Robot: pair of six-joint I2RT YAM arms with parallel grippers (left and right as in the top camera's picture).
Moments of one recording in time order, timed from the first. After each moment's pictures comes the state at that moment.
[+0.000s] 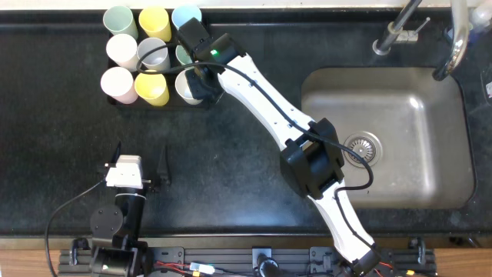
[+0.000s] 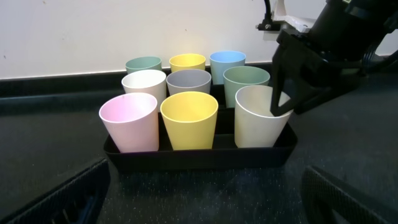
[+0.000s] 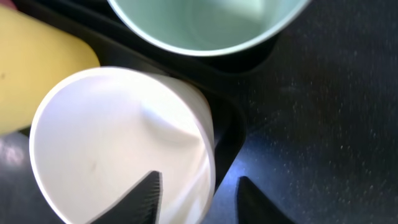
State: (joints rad) left arm -0.10 0.01 0.01 -0.08 -0.03 0.03; right arm 0.69 2.40 2.29 -1.13 -0.08 0.34
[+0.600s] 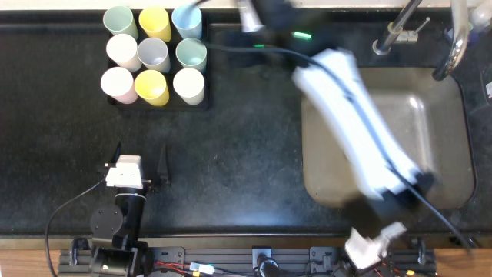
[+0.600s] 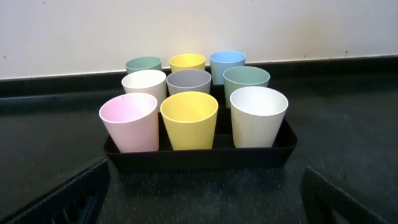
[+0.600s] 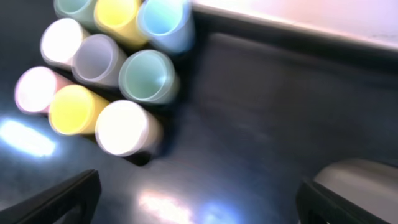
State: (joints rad) left arm -0.10 0.01 0.01 -0.08 -0.03 0.03; right arm 0.44 1.81 1.99 -1.06 -0.08 0.21
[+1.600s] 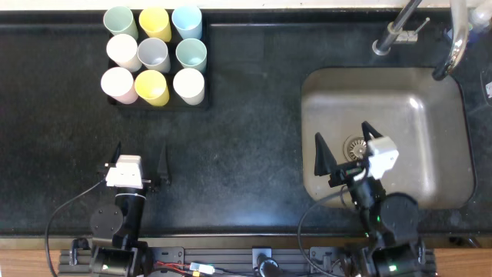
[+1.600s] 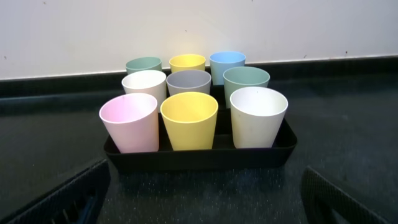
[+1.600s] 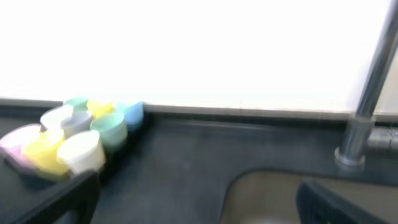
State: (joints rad) left arm -0.10 0.01 0.01 -0.08 -0.03 0.03; right arm 0.22 0.26 0.29 -0.04 -0.08 0.14
